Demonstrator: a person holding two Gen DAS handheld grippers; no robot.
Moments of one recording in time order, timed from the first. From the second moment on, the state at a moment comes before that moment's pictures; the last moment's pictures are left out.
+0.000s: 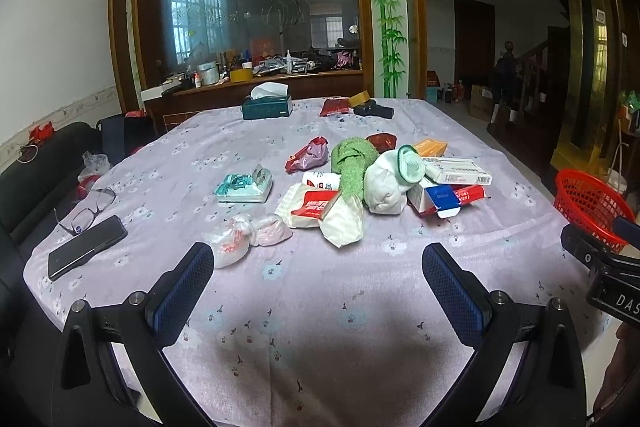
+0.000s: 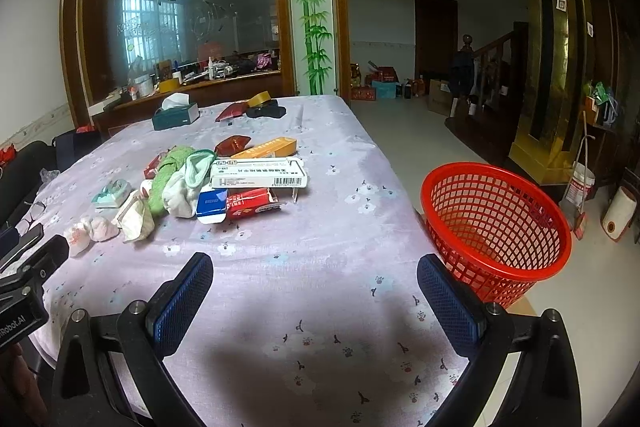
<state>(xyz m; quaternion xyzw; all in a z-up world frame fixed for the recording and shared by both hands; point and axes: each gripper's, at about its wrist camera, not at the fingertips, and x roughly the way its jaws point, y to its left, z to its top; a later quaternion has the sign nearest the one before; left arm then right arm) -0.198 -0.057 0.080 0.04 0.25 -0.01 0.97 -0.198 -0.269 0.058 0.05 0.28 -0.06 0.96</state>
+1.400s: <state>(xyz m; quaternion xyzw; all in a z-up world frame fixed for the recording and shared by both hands) -0.192 -0.034 0.068 0.03 0.26 0.01 0.97 -0.184 -0.250 0.054 0.03 0.29 -0.03 0.95</state>
